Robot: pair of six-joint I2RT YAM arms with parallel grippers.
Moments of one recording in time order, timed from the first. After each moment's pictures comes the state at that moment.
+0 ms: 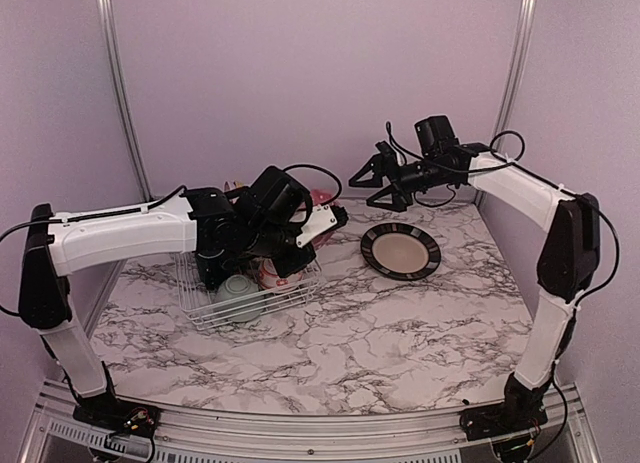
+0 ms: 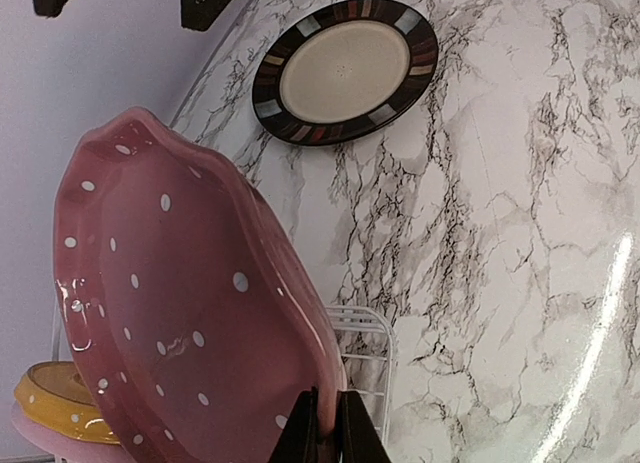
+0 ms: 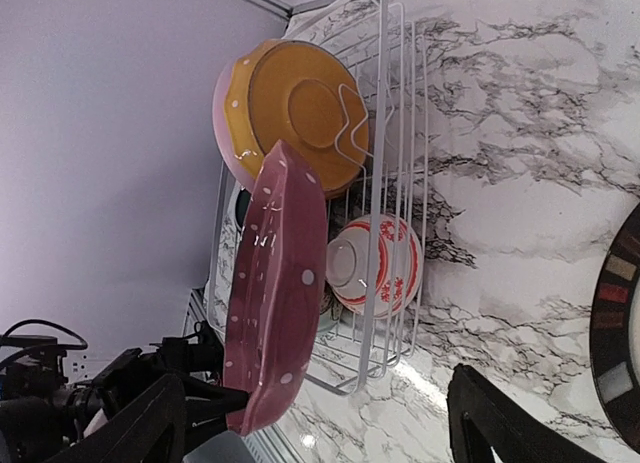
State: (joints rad) left arm -1.00 1.75 1.53 -0.54 -0.22 0.33; right arm 0.38 1.85 1.72 -0.59 -0.78 0.53
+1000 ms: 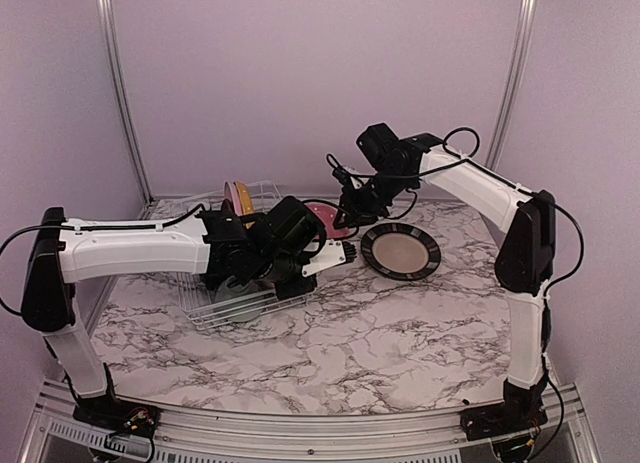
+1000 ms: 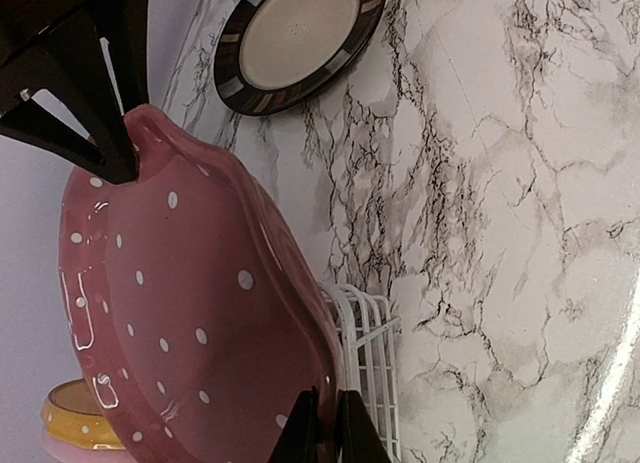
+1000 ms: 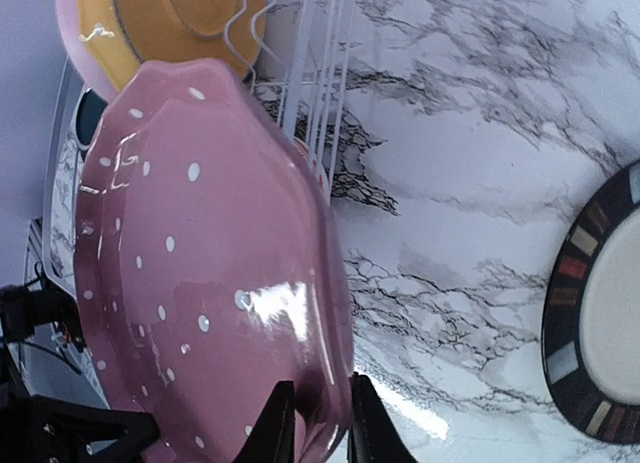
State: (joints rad) left arm -1.08 1.77 1.46 -0.54 -0.35 0.49; right arm 0.60 2.10 2.10 -1.05 -0.39 0.25
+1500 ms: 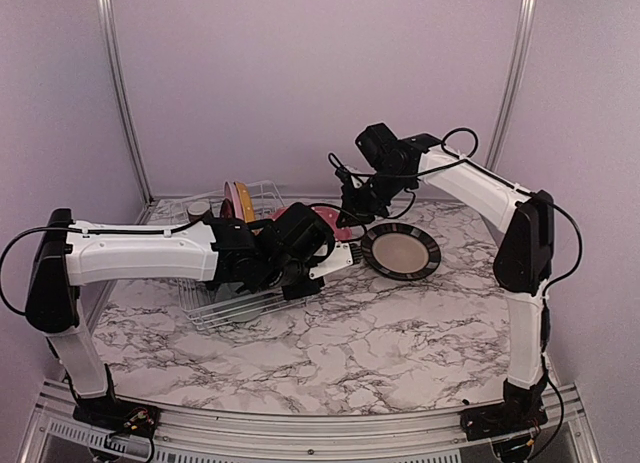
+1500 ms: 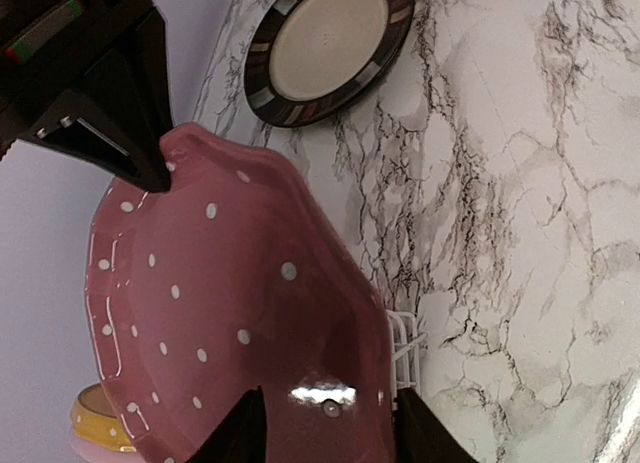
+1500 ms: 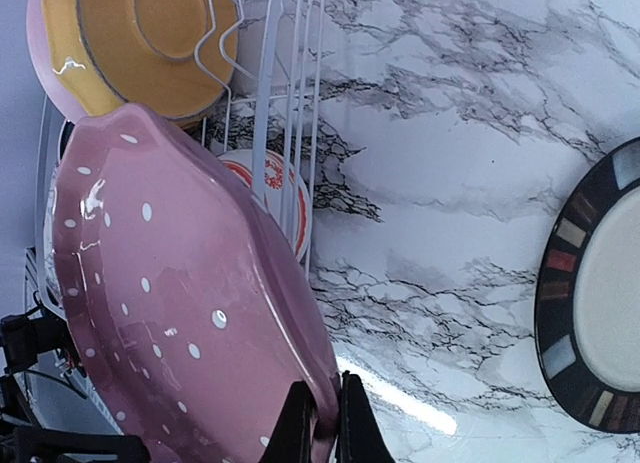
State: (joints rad) left arm -1.11 1.80 1.46 -0.49 -0.45 0.51; right arm 0.60 2.11 2.11 -1.04 -0.35 0.32
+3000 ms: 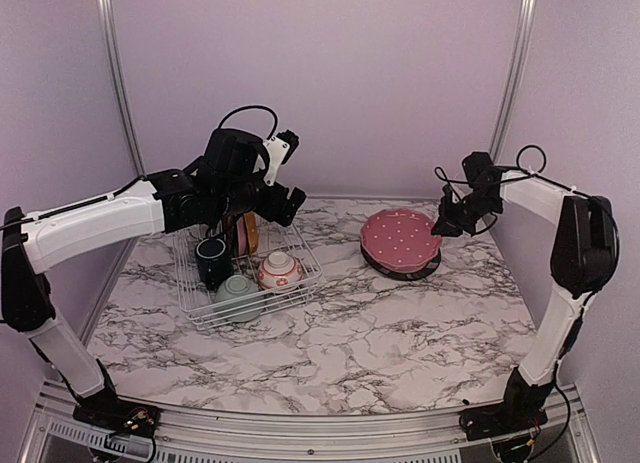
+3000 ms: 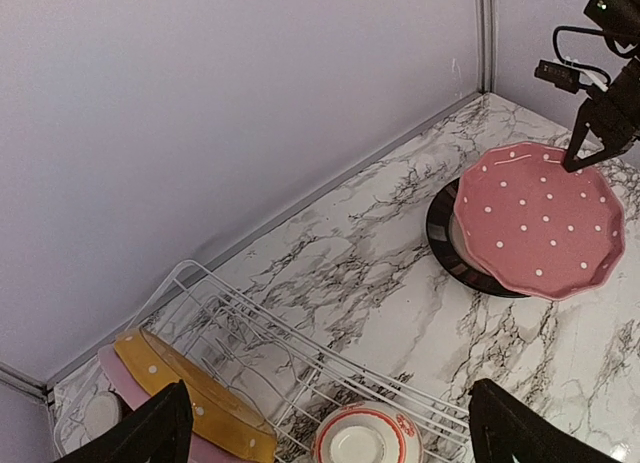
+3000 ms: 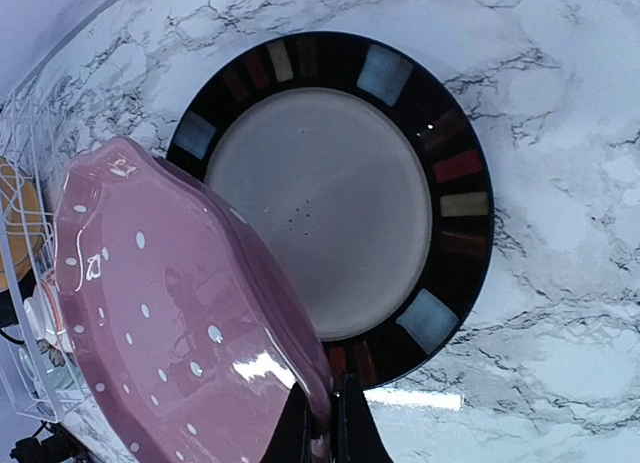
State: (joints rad) left arm -0.86 1.63 1.48 -0.28 -0.35 0.09; right arm 0.10 1.84 1.54 -0.79 -0.37 0.33
